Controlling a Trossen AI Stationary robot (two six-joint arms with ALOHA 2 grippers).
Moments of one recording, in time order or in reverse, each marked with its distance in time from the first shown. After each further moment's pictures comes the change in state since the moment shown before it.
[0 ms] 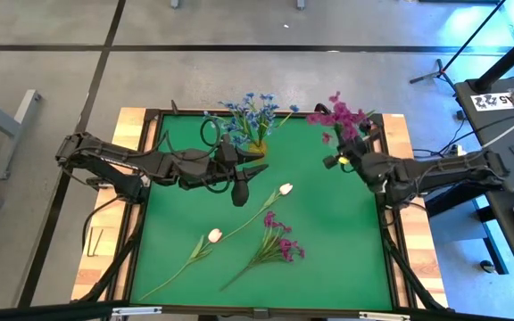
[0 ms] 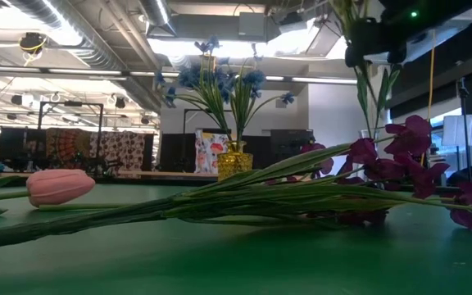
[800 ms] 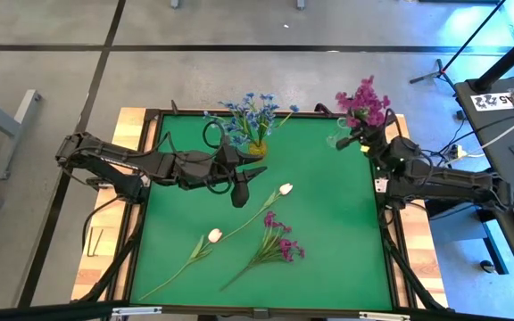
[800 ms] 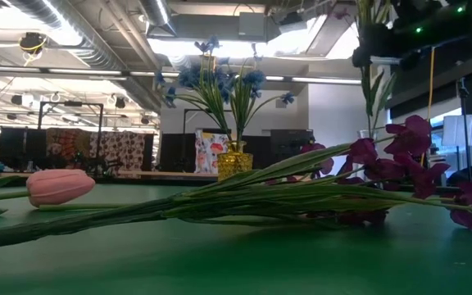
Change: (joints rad) left arm 0.000 0.000 0.000 -0.064 0.000 -0.027; right arm -0.368 -0.204 -0.197 0.395 -0.384 -0.201
